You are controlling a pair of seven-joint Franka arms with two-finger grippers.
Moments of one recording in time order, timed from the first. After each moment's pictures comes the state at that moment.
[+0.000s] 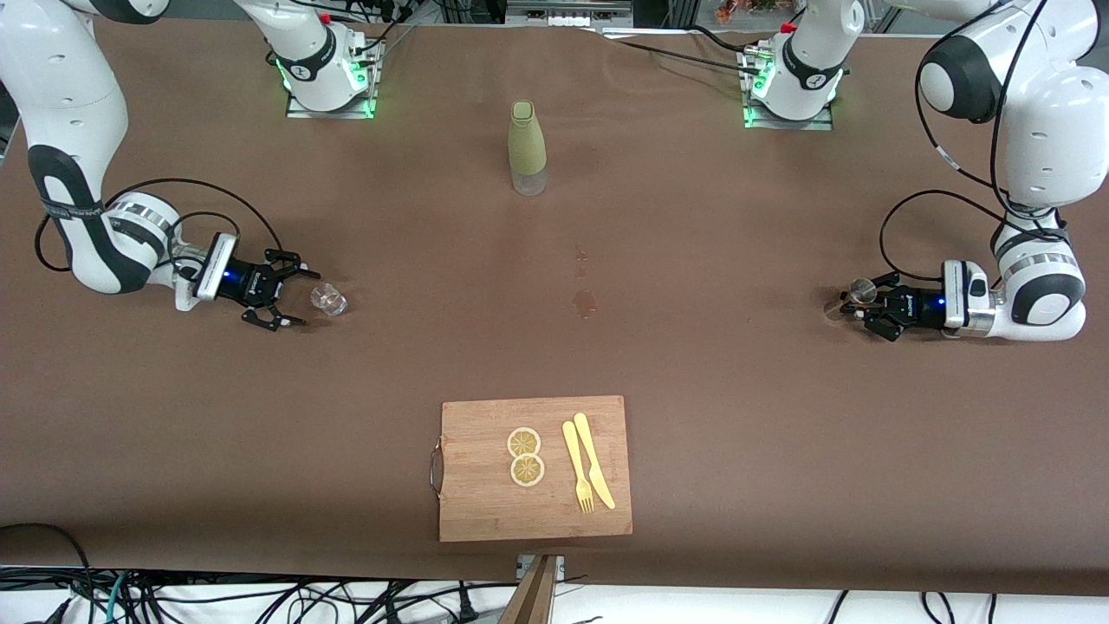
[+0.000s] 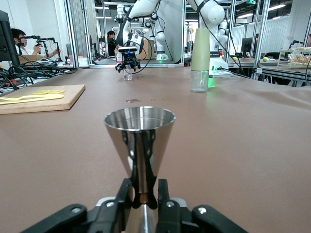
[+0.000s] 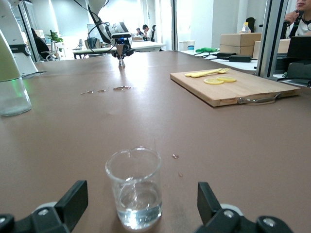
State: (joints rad) left arm 0.21 0.99 0.38 -1.58 -1.12 1.25 2.79; right arm -0.17 0.69 -0.17 -2.08 1.38 1.70 -2.72
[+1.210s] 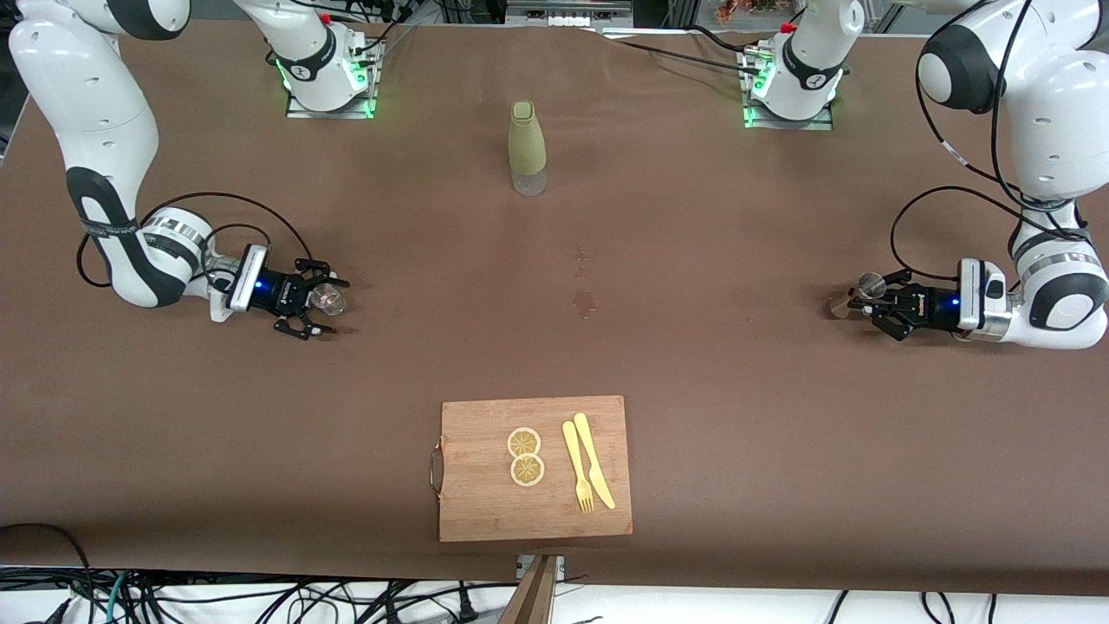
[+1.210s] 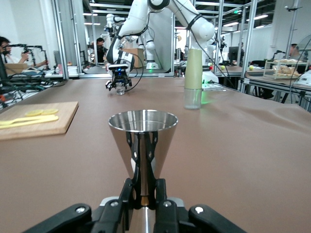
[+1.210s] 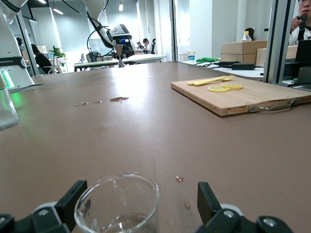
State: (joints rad) left arm 0.14 0.93 0.41 -1.54 -1.14 1.15 2.72; right arm -0.12 0.75 -0.13 -2.05 1.47 1.70 -2.72
